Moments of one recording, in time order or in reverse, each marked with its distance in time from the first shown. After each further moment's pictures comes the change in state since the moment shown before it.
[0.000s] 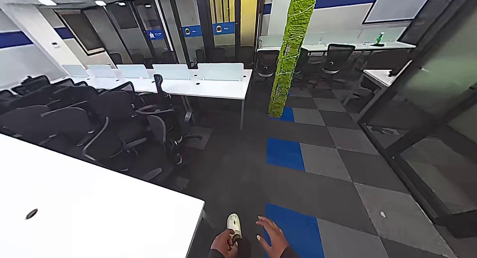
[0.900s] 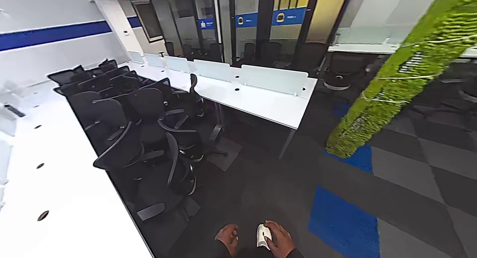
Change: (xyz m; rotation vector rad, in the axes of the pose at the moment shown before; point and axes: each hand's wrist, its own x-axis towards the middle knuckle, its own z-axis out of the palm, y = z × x) left_hand 0.429 0.050 -0.301 -0.123 0.152 -0.176; right_hand 0.582 0.013 -0.128 -0.078 -0.225 -0.183
